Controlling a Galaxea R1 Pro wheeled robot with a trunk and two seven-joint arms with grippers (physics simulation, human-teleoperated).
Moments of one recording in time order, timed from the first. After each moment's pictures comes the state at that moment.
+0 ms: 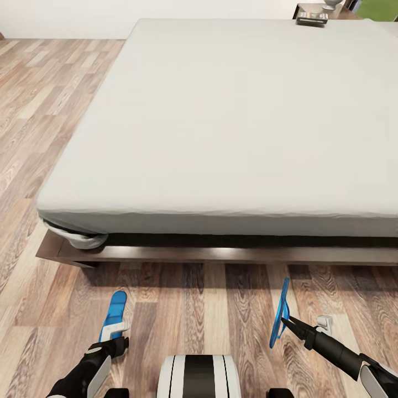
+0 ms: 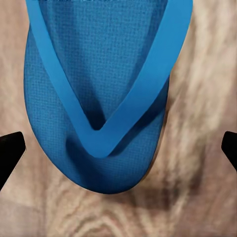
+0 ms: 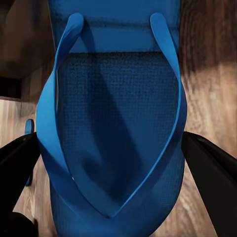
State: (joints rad) left arm -0.47 0.07 0.00 -0.49 0.18 0.17 0.17; right arm -0.34 -0.35 -0.17 -0.66 -0.48 0.08 1.11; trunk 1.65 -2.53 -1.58
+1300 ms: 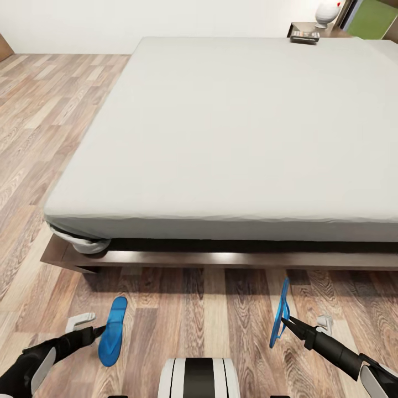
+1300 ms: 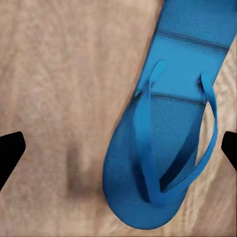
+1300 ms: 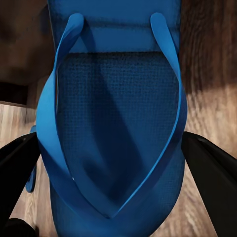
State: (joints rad) left arm -0.47 0.30 0.19 -0.55 0.19 0.29 -0.37; right arm -0.34 -0.35 -0.17 -0.66 -0.48 0.08 1.11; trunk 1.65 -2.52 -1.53
